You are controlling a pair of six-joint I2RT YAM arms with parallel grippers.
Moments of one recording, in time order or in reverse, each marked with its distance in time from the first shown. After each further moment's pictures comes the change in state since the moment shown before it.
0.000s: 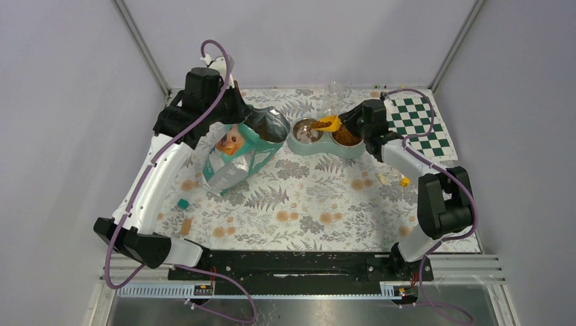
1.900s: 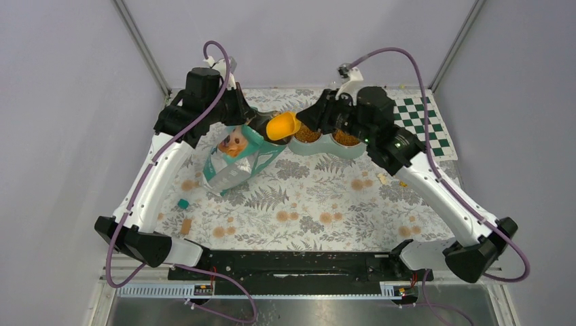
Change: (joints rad) left arm 0.003 0.006 0.000 -0.009 0.096 -0.036; right arm 0.364 -0.362 0.350 -0.388 -0.253 -0.460
